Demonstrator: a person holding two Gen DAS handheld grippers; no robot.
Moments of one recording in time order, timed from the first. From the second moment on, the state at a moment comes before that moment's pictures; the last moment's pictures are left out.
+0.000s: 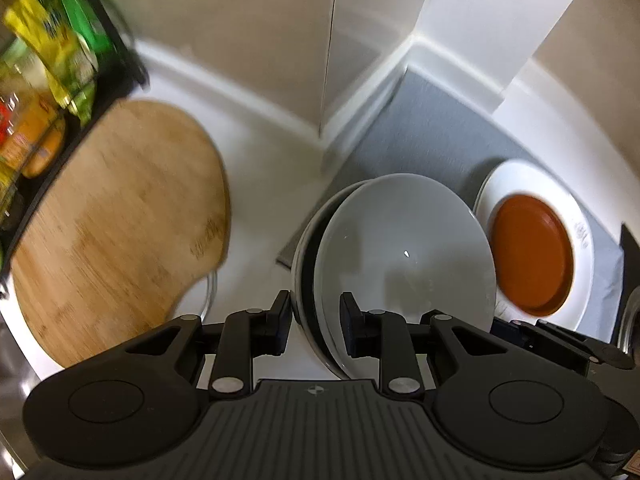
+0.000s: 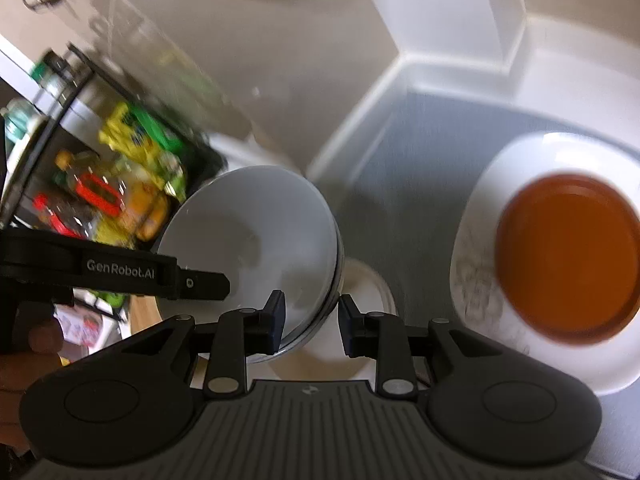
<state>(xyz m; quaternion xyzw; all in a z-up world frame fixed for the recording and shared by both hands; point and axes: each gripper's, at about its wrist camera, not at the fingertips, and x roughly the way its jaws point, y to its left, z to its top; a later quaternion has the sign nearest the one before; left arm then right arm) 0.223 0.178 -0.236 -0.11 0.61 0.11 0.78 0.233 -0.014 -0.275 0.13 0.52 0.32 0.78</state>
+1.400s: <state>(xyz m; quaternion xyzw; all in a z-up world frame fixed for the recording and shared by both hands) 0.220 0.177 -0.288 -0.06 0.67 0.02 0.74 0.169 -0.017 -0.307 0.14 0.43 0.23 0.86</state>
